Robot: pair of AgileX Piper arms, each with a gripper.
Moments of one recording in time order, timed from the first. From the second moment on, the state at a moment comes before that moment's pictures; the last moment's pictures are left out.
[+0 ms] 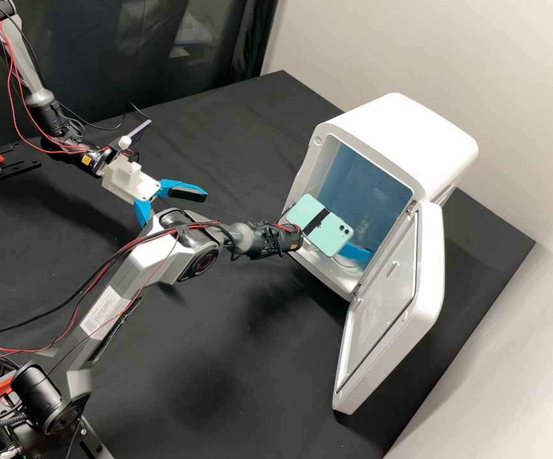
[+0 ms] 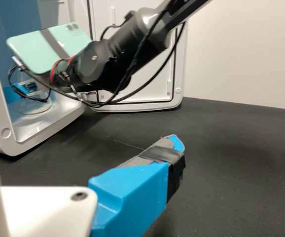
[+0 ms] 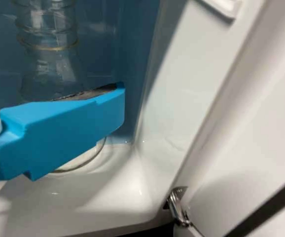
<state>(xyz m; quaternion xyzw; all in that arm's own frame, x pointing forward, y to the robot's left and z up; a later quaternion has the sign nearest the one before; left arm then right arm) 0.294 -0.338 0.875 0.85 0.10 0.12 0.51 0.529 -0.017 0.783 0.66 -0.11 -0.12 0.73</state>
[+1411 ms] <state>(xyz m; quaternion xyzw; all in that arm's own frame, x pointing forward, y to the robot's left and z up) 0.294 -0.339 0.874 0.85 0.10 0.12 0.51 0.549 -0.014 0.805 0.69 -0.09 -0.11 0.71</state>
